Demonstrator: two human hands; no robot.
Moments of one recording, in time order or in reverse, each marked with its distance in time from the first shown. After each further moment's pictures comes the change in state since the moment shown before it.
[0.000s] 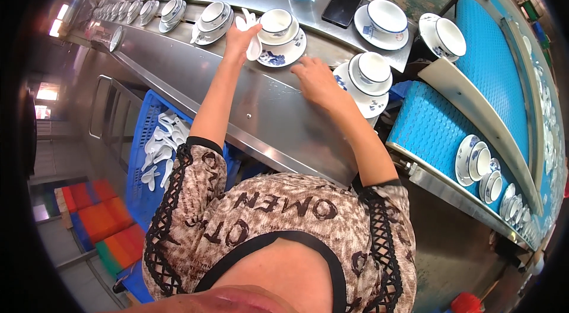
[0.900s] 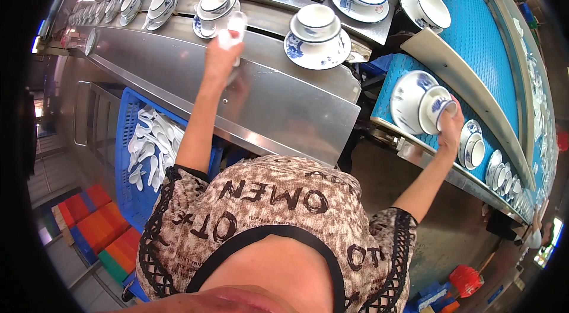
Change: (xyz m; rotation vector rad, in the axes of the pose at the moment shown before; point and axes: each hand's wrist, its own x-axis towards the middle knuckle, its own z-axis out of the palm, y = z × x) left_hand -0.113 0.039 -0.015 0.292 -0.076 -0.032; right_hand -0.285 0.116 -0.140 0.677 0.775 0.963
